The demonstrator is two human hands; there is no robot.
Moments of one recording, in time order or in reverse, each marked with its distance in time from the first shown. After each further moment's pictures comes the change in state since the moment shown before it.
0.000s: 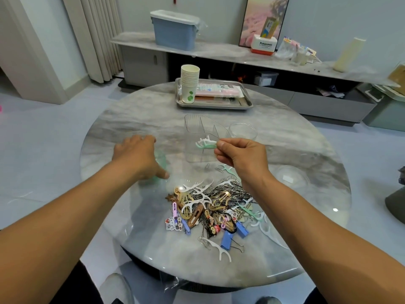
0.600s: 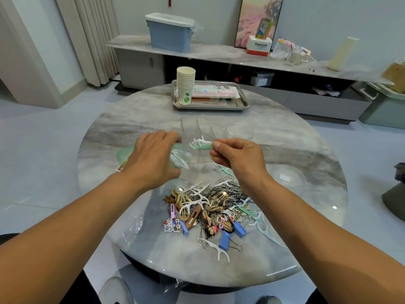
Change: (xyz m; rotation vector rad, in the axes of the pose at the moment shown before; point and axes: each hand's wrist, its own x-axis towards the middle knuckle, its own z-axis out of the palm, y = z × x) left_hand -0.014 0.020 0.011 -0.176 0.284 0.438; right_hand -0.006 -0.003 -0.002 0.013 -0.058 -0.012
